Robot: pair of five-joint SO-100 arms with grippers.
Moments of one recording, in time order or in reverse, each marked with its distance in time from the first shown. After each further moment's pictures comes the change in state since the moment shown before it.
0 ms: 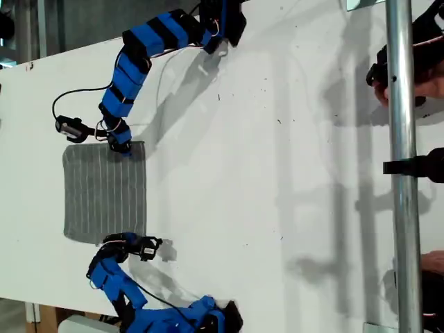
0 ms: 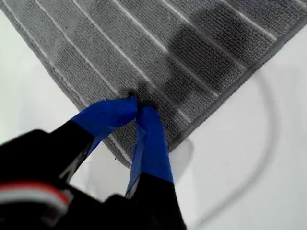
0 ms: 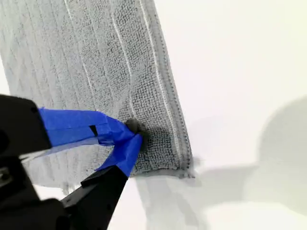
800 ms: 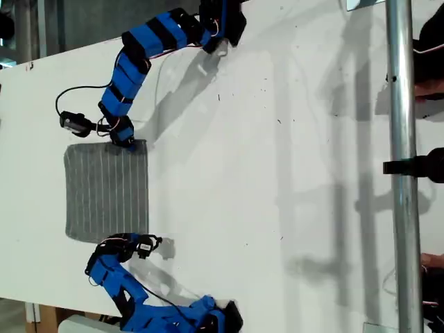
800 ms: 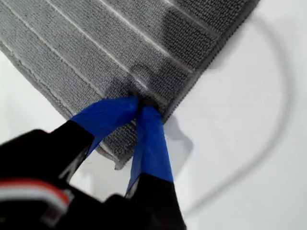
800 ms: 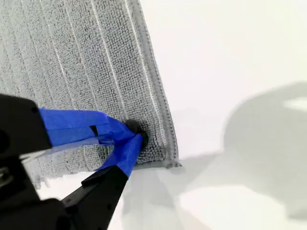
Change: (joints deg) arm 0 1.1 -4.4 -6.9 14.2 -4.4; arm 1 0.9 -2.3 -1.8 13.0 3.3
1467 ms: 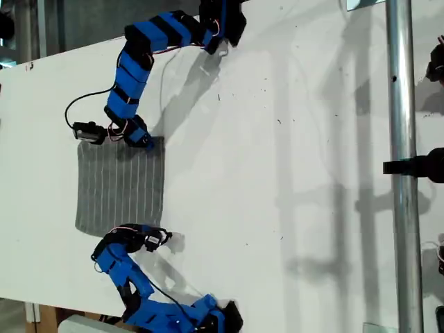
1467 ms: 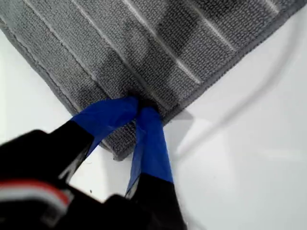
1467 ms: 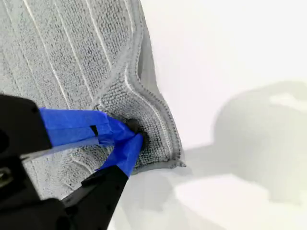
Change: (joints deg) arm 0 10.2 -0.3 -0.5 5.7 -3.3; arm 1 -6.9 12.5 16.1 6.1 0.0
